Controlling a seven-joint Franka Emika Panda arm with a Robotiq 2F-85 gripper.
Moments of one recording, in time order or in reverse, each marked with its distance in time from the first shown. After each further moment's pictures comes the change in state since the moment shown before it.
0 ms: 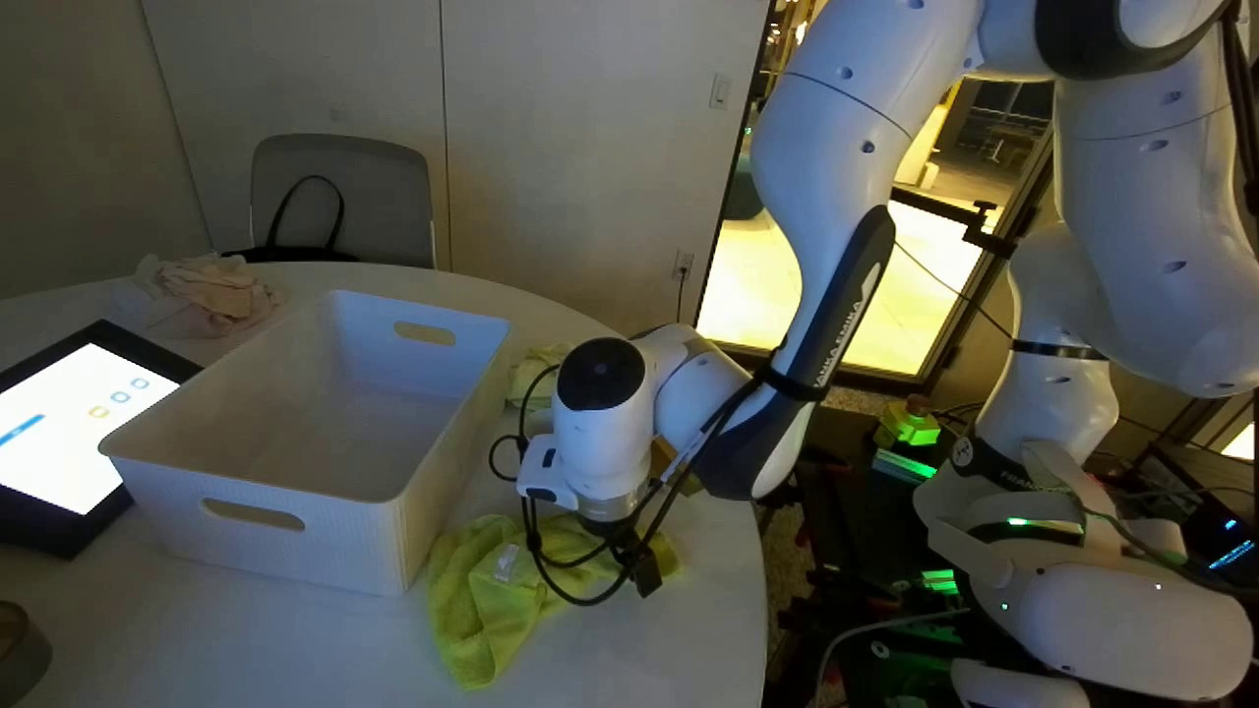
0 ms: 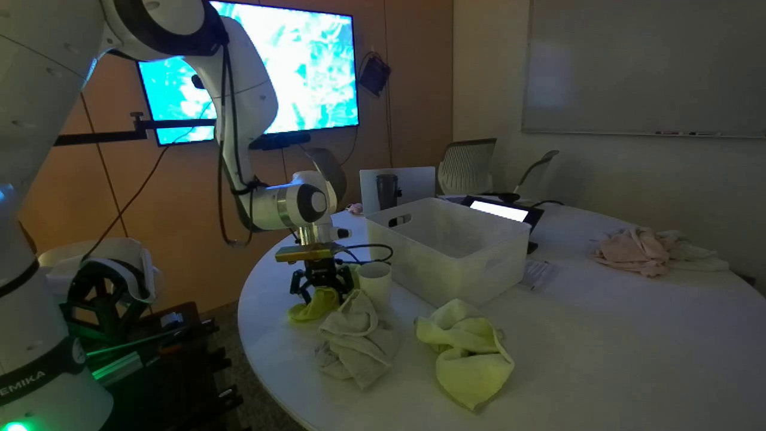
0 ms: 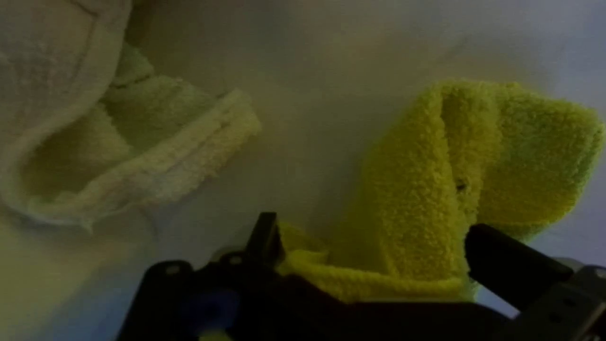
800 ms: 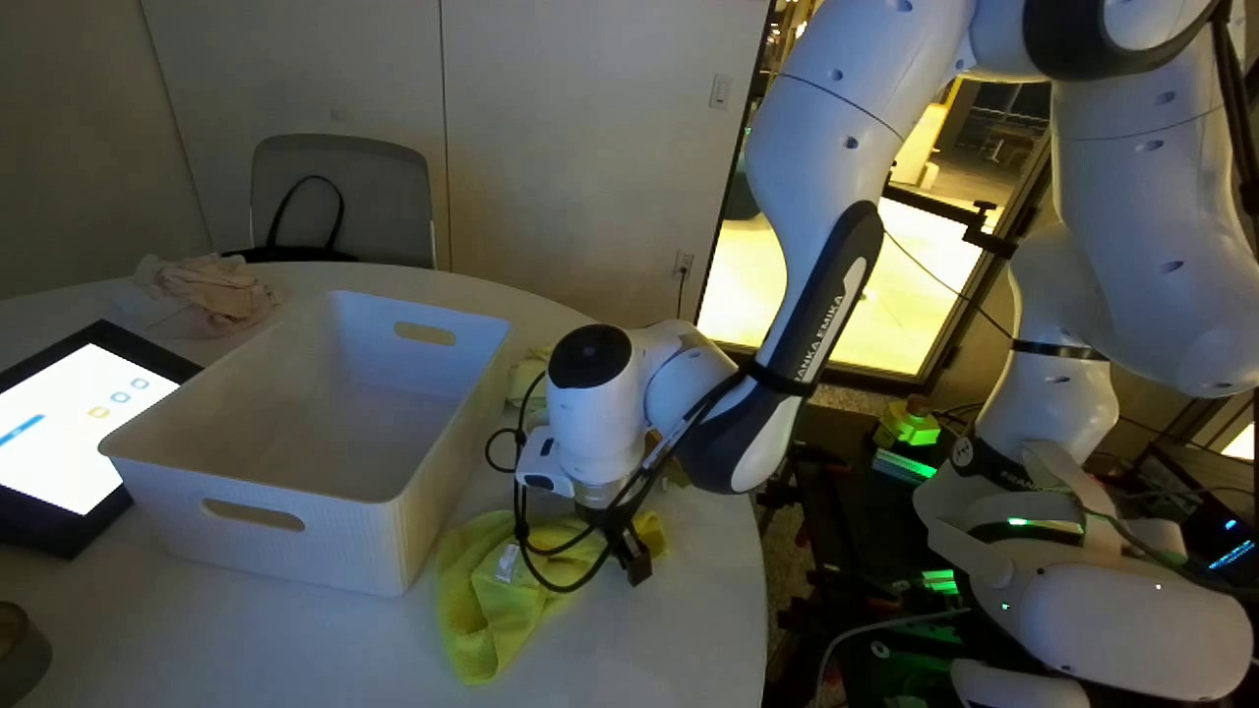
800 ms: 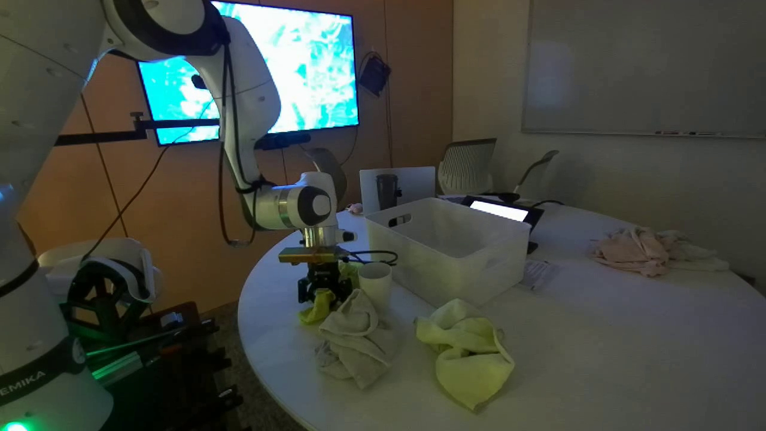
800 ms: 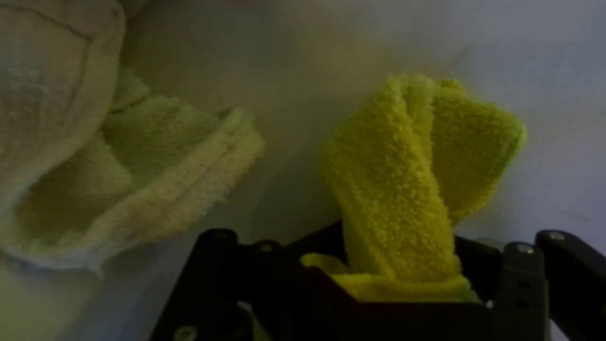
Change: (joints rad) arm -0.014 0.003 -0.012 0.001 0.112 0.007 -0.092
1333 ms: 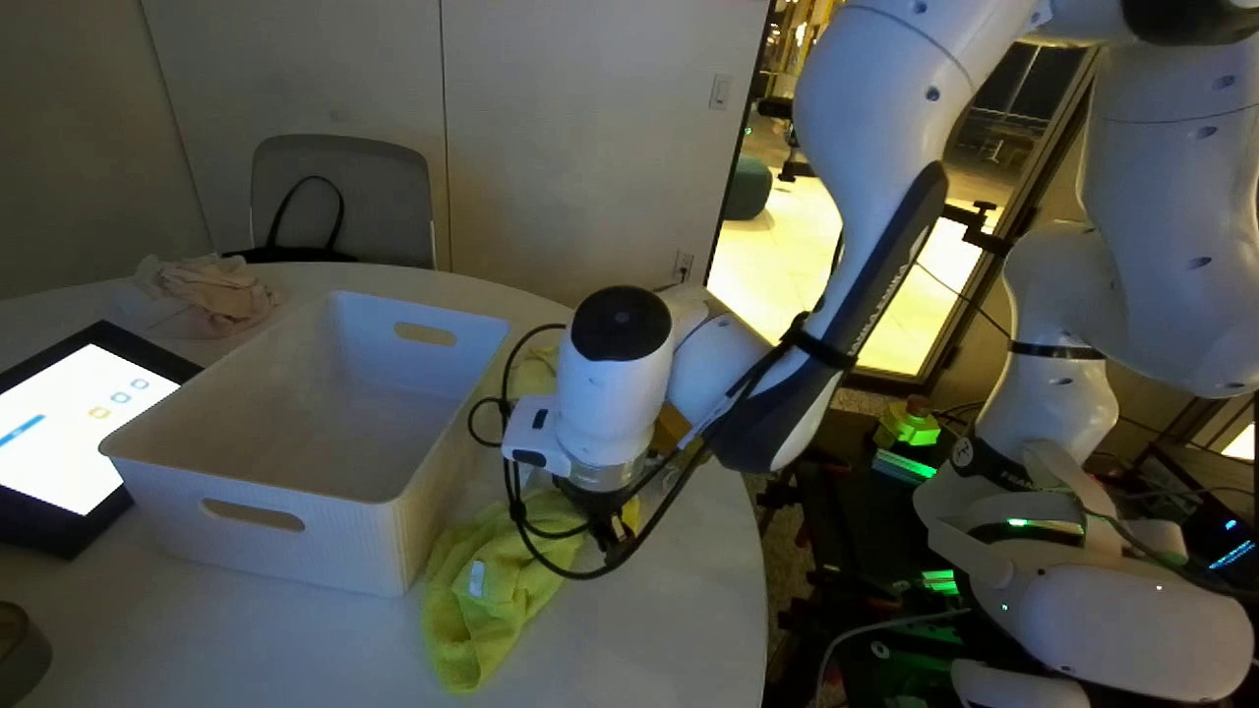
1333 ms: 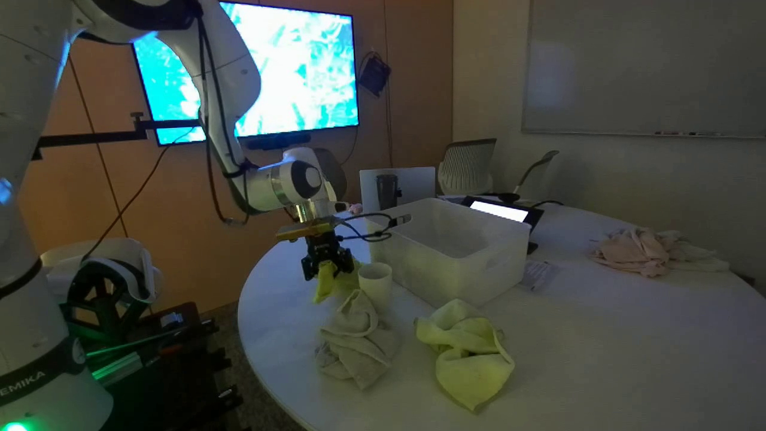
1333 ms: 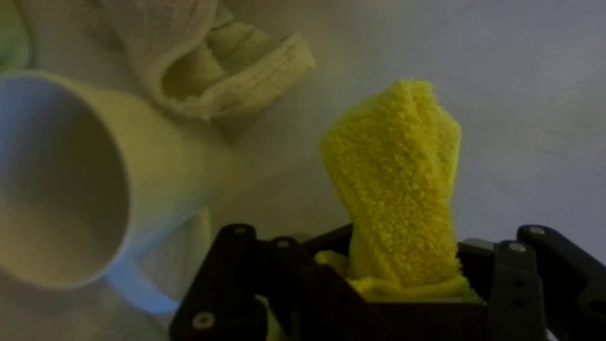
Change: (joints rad) arm 0.109 -0.132 -0.054 -0.030 -0.136 0.018 0.114
